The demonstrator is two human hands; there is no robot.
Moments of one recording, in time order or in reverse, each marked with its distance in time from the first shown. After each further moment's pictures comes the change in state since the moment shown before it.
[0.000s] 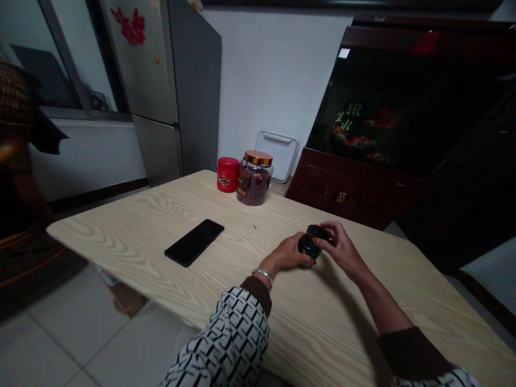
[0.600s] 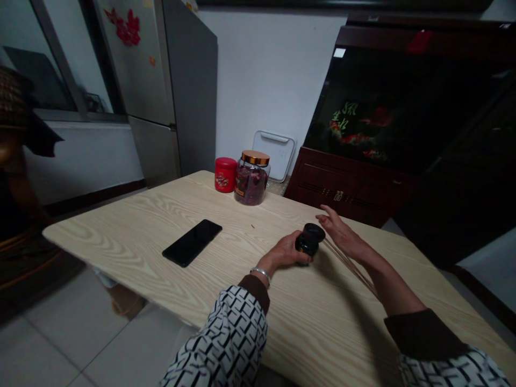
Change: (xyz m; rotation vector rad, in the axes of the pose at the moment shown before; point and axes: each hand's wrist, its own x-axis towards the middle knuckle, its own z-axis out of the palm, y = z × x) left_hand 0.000 0.001 0.000 0.043 -0.007 0.000; right_hand 0.022 -0.031 -0.016 -0.448 -0.125 0.016
